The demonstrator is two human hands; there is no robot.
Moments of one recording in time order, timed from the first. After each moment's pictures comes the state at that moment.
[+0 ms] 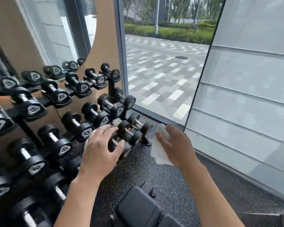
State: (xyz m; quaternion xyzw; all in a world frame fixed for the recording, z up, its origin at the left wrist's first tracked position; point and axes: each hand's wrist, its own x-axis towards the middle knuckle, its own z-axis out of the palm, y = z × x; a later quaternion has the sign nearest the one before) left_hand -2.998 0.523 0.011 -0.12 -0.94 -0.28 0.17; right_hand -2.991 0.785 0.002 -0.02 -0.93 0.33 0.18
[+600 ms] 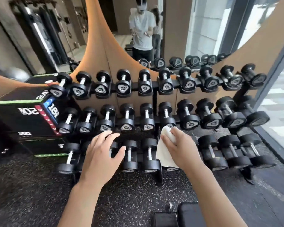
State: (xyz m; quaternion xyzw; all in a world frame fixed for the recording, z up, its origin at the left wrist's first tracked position) left_hand -2.775 0.338 0.002 0.31 -0.91 -0.14 0.25; right_hand -2.985 0.515 -0.010 0.36 -0.84 0.41 -0.01
